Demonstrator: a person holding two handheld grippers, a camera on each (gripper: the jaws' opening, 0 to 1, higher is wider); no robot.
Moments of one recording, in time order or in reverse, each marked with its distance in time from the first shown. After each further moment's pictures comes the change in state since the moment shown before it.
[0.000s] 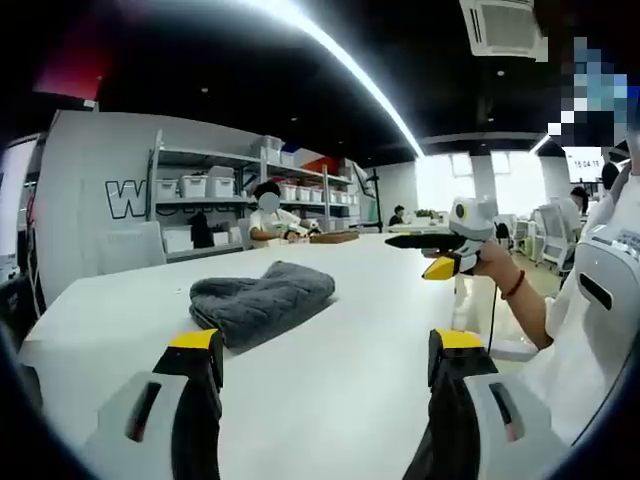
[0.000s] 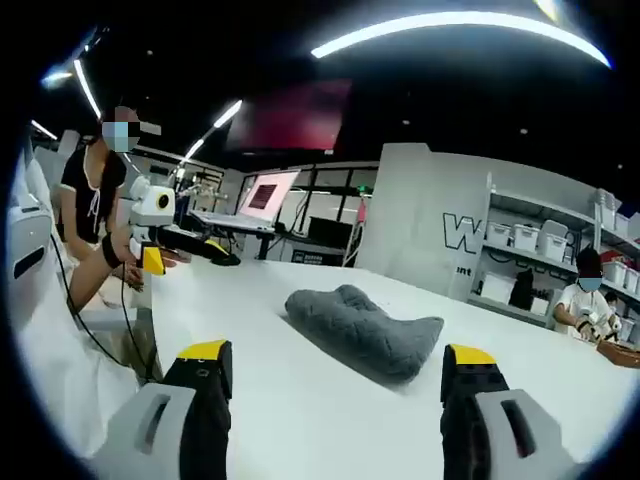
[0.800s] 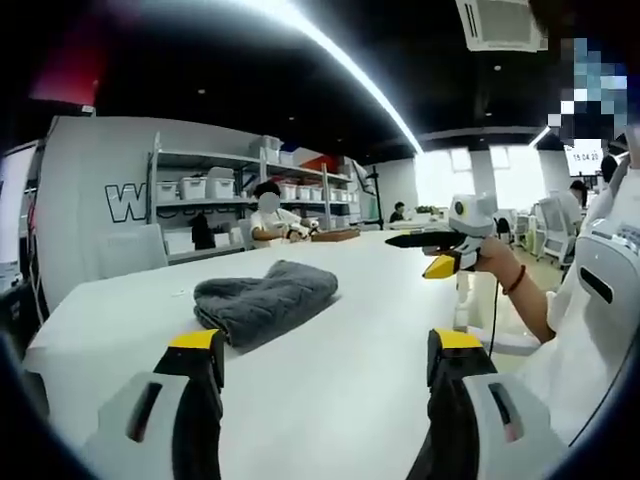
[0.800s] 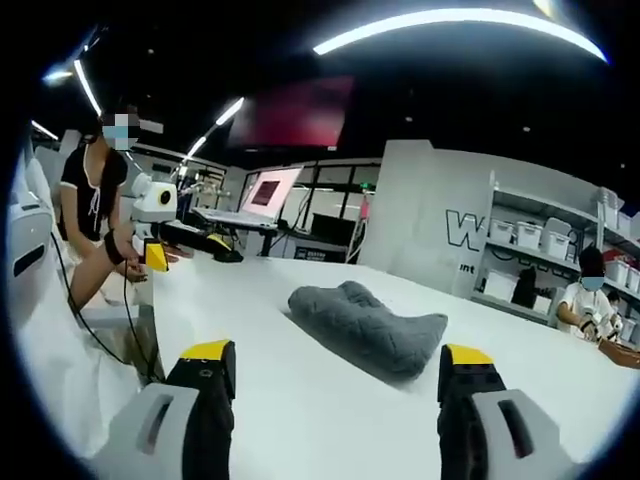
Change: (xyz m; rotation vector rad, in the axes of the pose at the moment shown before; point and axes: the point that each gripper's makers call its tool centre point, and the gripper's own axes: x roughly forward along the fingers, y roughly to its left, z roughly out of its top) left arm -0.005 0.004 0.000 0.019 0.005 0.005; right arm 0.003 0.004 -0.004 0.000 0.016 0.013
